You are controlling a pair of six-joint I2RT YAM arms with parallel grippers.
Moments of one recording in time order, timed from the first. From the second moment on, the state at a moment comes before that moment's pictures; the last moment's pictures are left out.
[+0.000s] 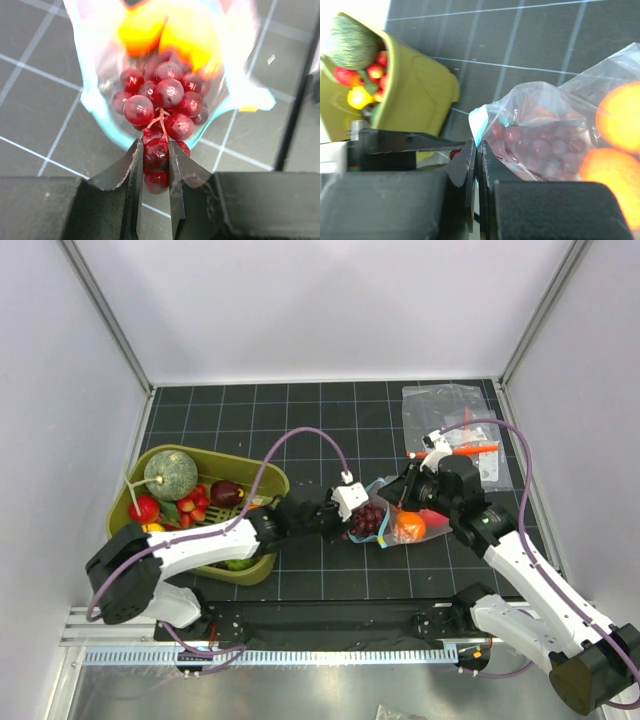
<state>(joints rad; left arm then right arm) -1.00 1.42 0.81 0.12 0.12 0.11 0.45 0.87 0.74 -0.33 -0.23 0.61</state>
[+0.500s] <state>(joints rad) -1.00 1.20 0.83 0.04 0.17 0.00 0.45 0.86 0.63 0.05 -0.52 1.03</state>
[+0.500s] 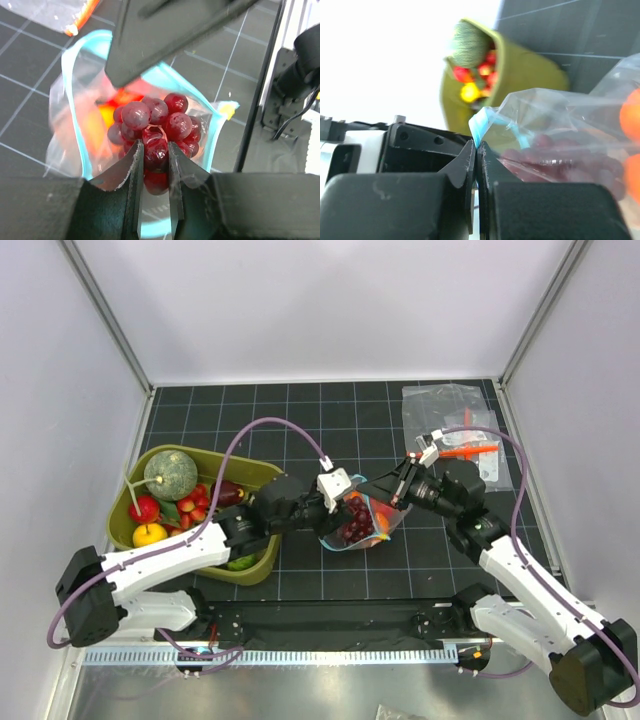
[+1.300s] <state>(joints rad) -1.00 1.47 0.92 0.07 -0.14 -0.12 0.44 0.98 0.52 0.37 -0.53 1.34</state>
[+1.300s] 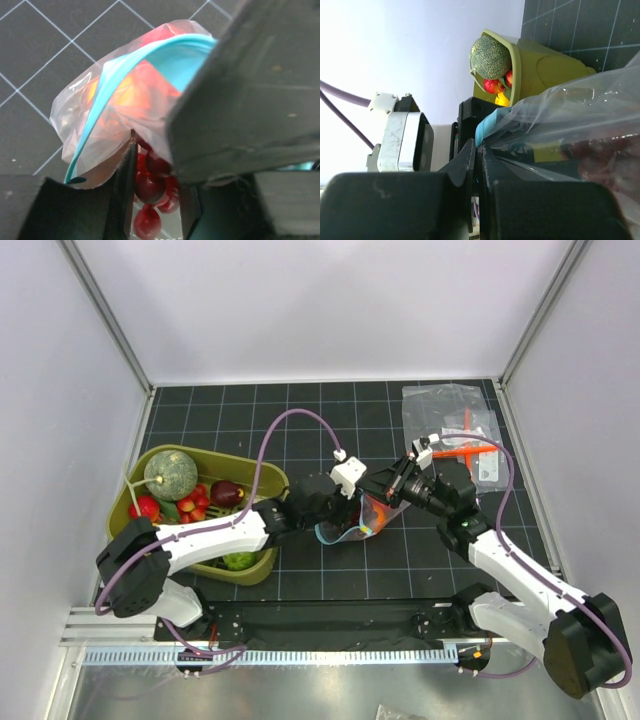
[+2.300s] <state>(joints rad) -1.00 1.17 0.98 -0.19 -0.24 -0.17 0.39 0.89 0.52 0.28 -0.44 1.26</state>
